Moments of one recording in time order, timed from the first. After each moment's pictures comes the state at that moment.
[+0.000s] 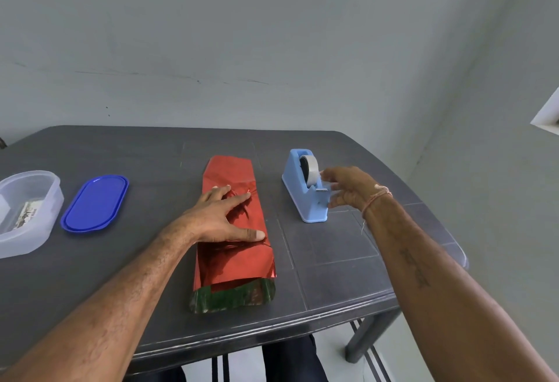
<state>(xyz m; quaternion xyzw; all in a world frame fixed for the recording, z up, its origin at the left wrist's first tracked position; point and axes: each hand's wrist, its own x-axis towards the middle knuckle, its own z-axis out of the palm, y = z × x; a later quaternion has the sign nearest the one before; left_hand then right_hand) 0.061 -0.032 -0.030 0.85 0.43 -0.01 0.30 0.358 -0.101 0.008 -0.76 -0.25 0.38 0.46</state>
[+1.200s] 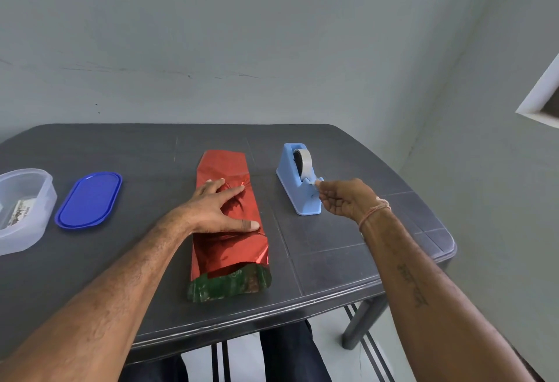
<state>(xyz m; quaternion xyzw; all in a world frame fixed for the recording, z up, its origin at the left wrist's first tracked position) 0.060 -0.026 -0.035 0.85 0.41 -0.02 0.33 0.340 -0.141 -0.005 -0.71 -0.14 0.42 0.54</state>
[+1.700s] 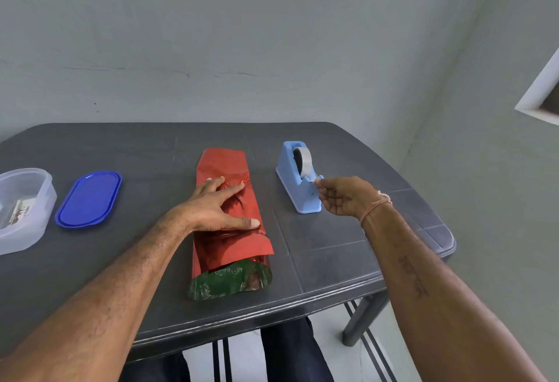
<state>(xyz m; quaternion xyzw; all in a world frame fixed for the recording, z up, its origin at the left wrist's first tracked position) 0.059 -0.025 -0.037 0.84 0.41 -0.02 0.34 0.339 -0.144 -0.002 -0.71 -0.14 0.45 0.52</state>
